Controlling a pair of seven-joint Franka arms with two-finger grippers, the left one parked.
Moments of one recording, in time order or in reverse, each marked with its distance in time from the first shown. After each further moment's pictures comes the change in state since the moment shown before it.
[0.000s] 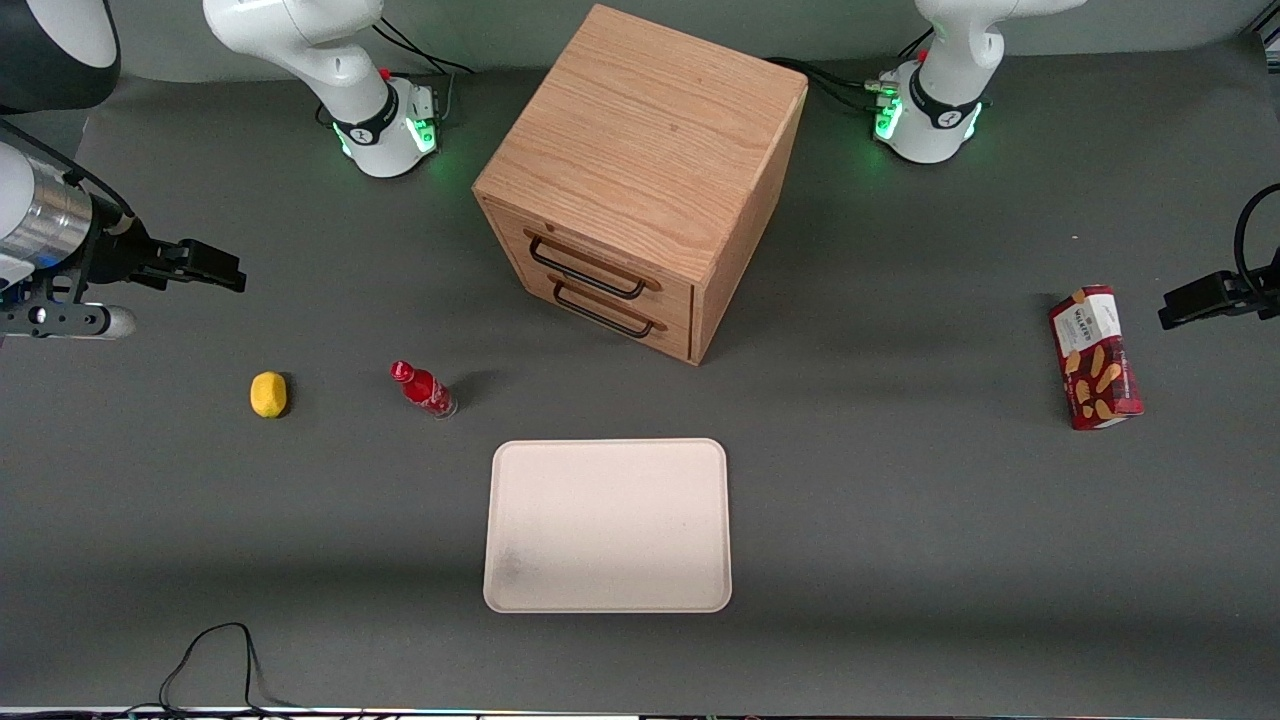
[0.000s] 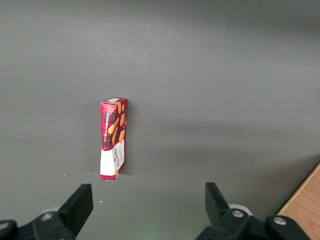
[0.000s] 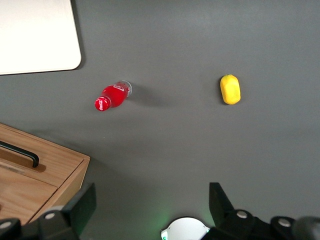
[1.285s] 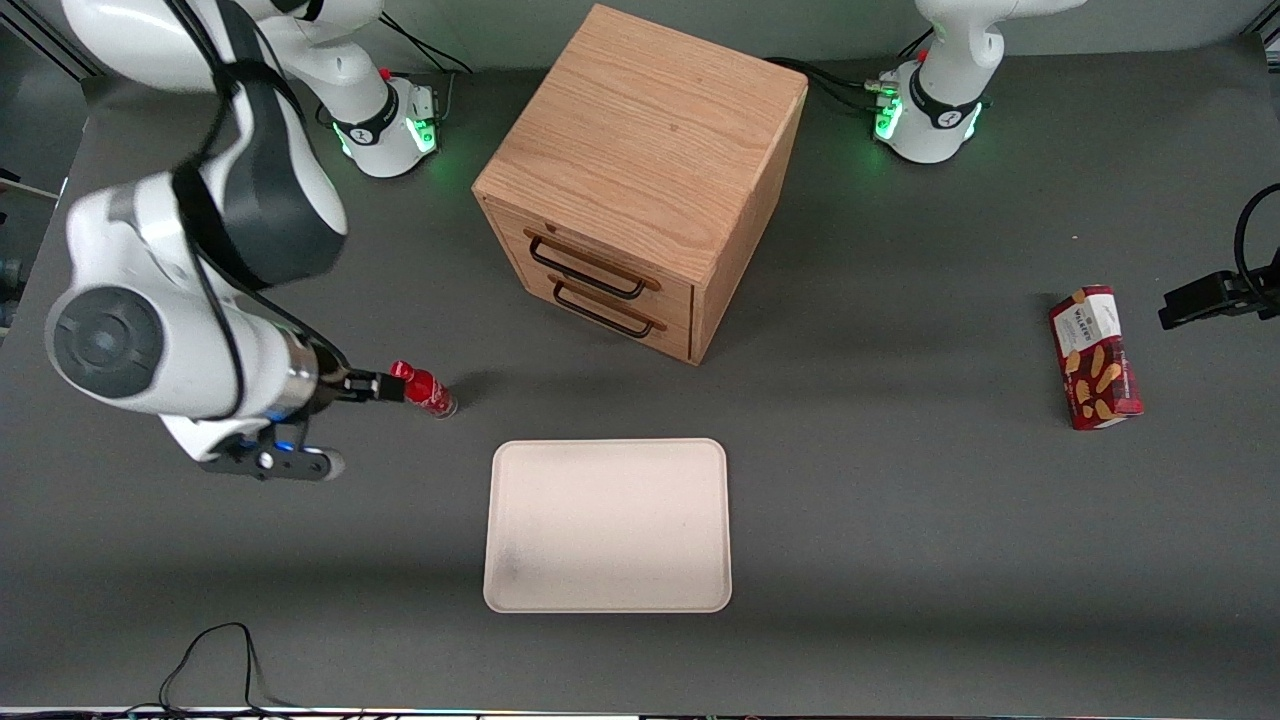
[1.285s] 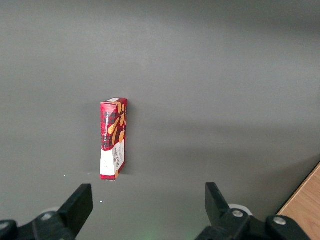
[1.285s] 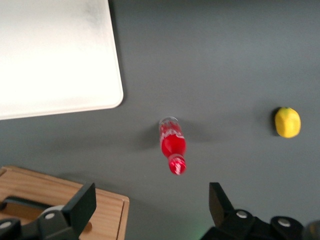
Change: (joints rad) arm 0.081 0.576 0.137 0.572 0.001 -0.056 0.256
